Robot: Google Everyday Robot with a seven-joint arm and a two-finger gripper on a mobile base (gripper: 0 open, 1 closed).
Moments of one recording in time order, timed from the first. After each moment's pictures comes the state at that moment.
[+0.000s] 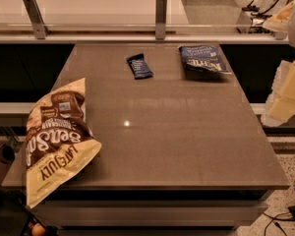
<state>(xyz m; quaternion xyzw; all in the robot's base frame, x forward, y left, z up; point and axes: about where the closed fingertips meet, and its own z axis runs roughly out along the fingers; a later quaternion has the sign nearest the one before) 0.431 -0.201 1.025 -0.60 0.76 -0.08 0.22</state>
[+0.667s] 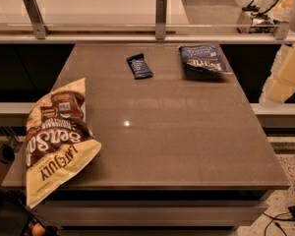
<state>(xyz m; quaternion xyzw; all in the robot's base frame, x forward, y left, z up) 0.456 -0.212 1.033 -0.58 0.78 -0.09 0.23</state>
